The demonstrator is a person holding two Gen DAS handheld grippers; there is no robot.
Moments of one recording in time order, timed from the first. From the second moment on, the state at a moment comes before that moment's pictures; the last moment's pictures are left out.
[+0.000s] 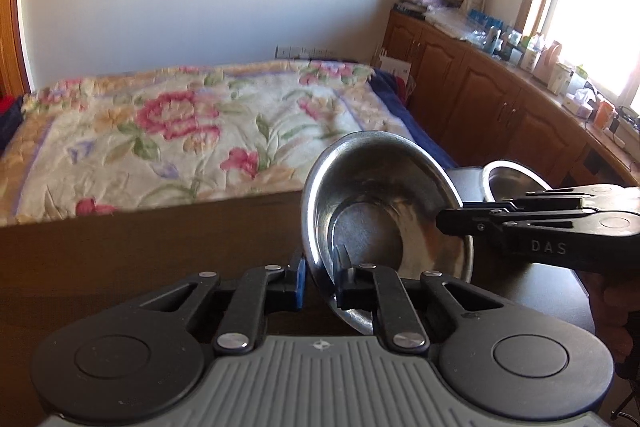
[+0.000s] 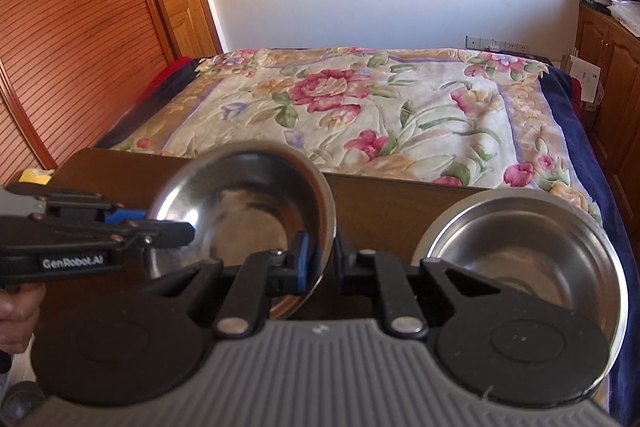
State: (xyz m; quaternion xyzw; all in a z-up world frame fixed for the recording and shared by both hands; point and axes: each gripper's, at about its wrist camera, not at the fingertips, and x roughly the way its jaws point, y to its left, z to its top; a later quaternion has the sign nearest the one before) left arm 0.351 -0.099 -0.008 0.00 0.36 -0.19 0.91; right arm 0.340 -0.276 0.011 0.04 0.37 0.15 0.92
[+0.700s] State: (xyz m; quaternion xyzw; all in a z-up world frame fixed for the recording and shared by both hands) left arm 0.260 -0.099 0.041 0.04 0.29 -0.22 0.93; right arm 0.271 -0.284 0.068 0.04 0.29 0.15 0.94
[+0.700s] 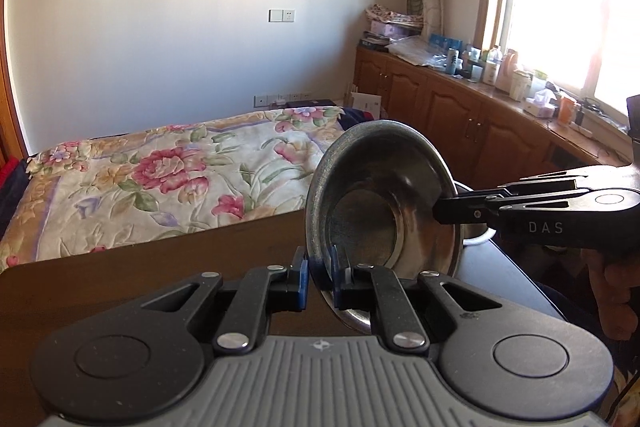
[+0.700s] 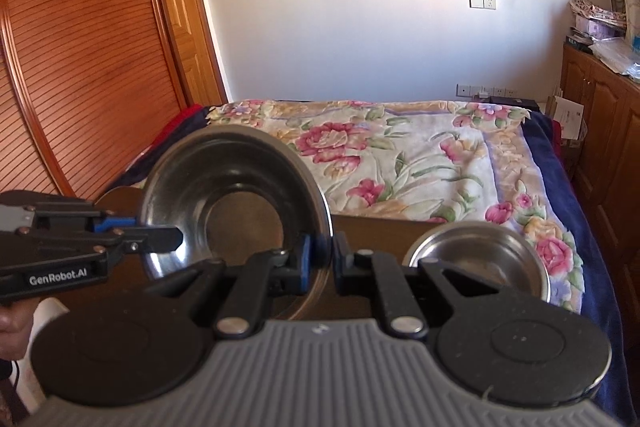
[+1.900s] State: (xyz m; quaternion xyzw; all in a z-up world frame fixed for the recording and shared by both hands) left arm 0.149 -0.072 -0.011 0.03 0.31 -0.25 0.92; right arm 0.159 -0.263 0.037 0.04 0.29 0.16 0.94
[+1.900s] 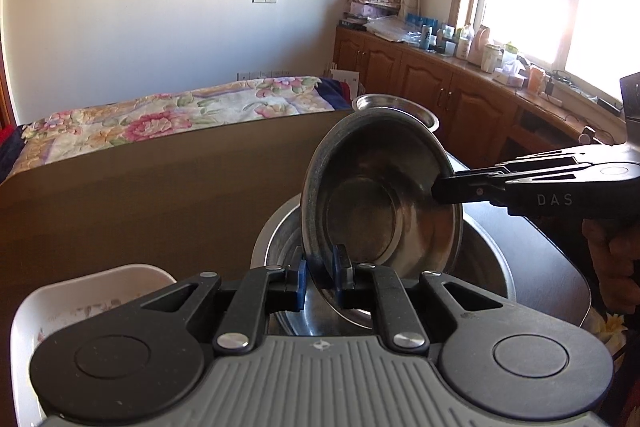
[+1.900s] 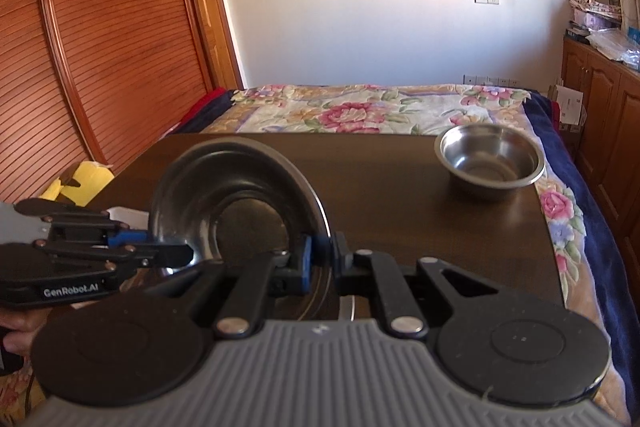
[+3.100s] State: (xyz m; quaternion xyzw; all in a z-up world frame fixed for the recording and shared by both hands) left arm 0.142 -0.080 -0.030 0.10 0.30 -0.22 0.92; right arm 0.144 -0.251 0.016 0.00 0.30 0.17 0.94
